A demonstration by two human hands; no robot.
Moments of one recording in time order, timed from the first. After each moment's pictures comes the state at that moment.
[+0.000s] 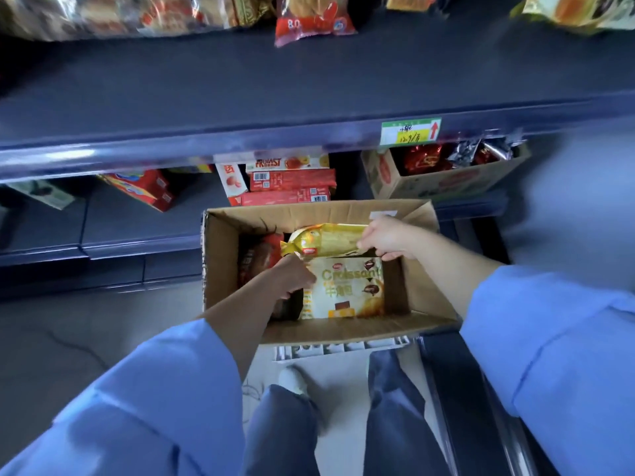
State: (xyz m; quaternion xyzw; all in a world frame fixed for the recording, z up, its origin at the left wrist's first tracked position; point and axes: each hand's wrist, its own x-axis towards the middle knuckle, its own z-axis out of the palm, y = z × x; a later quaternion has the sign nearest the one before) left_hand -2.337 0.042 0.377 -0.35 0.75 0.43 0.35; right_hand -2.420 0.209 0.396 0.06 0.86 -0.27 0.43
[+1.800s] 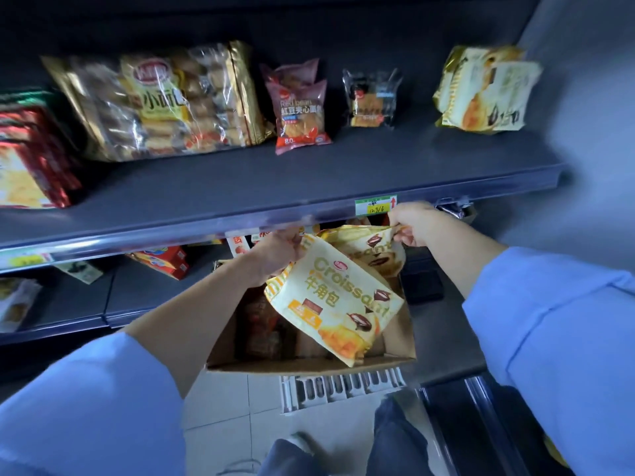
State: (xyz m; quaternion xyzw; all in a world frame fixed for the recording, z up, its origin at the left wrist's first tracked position) left_hand -2.362 0.015 0.538 -0.15 0.82 0.50 0.21; right_hand -2.453 0.232 0.547 0.27 0.83 -0.42 0.23
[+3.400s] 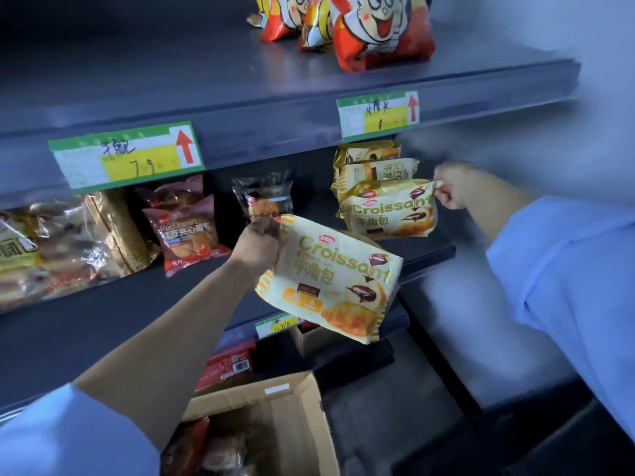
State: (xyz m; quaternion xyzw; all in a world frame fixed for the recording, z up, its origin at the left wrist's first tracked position) left_hand -2.567 0.160 0.626 -0.10 0.79 0.61 0.07; right_hand -2.670 0.483 0.667 0.39 0.73 -0.57 0.02
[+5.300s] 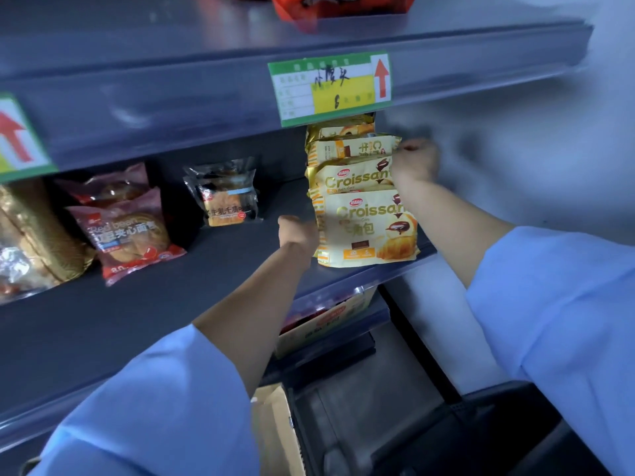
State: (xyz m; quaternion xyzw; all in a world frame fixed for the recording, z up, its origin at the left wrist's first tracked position) left_hand -2.644 0.282 0.567 -0.23 0.77 0.60 0.07; right_hand -2.671 0.438 0.653 0.28 0.77 -0.53 -0.21
